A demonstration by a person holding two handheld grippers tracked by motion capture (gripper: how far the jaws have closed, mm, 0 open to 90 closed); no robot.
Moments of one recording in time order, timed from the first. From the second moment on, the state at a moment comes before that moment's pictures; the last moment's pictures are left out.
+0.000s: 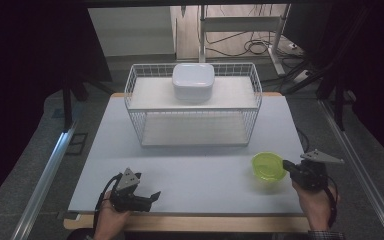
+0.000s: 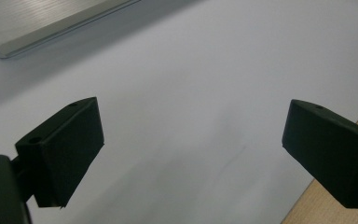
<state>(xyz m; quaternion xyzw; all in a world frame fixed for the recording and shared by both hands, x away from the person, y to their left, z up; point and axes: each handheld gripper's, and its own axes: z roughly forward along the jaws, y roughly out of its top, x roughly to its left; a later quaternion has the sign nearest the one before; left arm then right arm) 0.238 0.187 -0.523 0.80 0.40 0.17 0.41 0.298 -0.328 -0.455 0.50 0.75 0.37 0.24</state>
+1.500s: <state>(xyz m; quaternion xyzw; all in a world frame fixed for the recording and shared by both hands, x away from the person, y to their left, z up) 0.240 0.185 -0.527 0.81 0.40 0.14 0.41 0.313 -0.295 -0.480 0.50 0.78 0.33 0.20</state>
